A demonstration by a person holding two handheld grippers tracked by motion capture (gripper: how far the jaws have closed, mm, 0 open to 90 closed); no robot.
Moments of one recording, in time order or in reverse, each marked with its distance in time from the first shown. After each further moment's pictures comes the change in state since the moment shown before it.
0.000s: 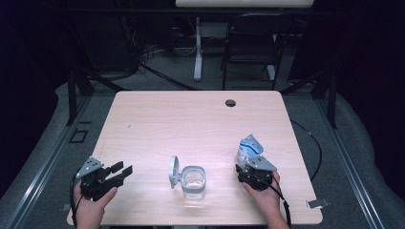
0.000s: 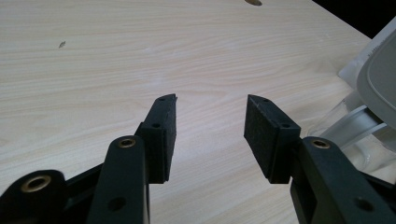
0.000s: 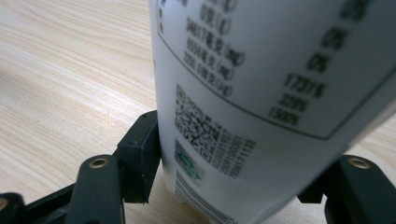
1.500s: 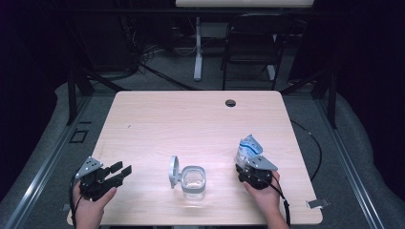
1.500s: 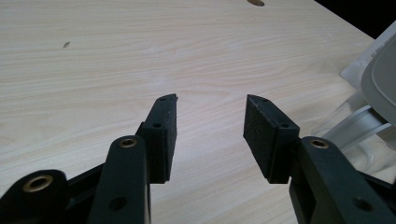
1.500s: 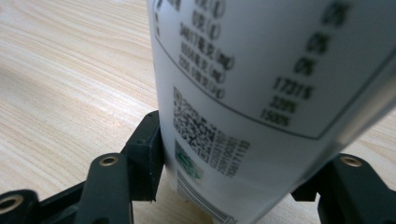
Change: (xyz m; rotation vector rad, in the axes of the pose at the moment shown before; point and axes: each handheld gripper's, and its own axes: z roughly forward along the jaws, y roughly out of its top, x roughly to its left) left arm 0.002 0.000 -0.001 -0.001 0.008 0.001; right arm -0.002 0.001 -0.001 0.003 0.029 0.000
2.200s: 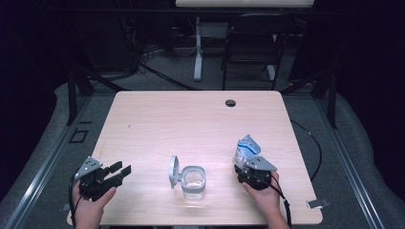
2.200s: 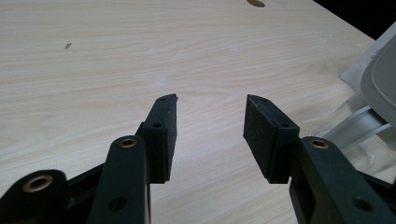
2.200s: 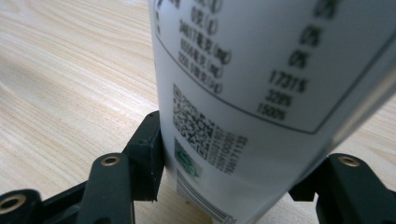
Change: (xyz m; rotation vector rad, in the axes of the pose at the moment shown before) left arm 0.000 0.000 -0.001 -0.008 0.002 0.001; right arm 0.003 0.001 -0.001 -0.005 0.025 -0.026
